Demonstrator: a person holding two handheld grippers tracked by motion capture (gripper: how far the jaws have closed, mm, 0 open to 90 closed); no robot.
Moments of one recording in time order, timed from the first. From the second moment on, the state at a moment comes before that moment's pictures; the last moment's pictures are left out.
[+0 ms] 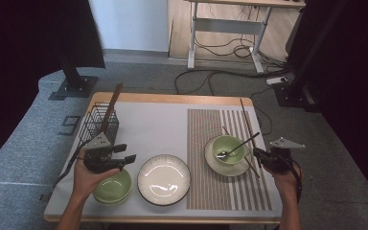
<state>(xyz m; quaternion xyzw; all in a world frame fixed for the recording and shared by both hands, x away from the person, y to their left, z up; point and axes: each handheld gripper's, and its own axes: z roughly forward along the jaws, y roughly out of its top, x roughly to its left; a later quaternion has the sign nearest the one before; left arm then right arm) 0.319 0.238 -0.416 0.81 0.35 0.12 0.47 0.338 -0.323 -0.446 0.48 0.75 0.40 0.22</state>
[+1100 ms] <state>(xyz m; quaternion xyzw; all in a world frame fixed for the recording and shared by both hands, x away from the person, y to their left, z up) 0.316 0.239 -0.414 0.81 0.34 0.13 0.46 0.342 -0.346 -0.455 0.52 0.72 0.39 0.24</state>
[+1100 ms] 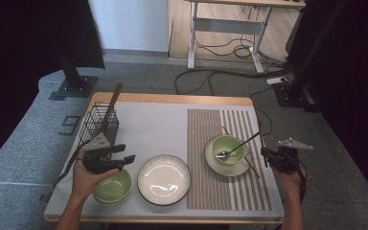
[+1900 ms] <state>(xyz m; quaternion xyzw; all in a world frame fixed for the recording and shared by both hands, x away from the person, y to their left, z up) 0.314 0.239 -0.414 0.81 0.34 0.13 0.46 0.349 -0.353 -0.475 0.55 0.71 0.37 0.23</state>
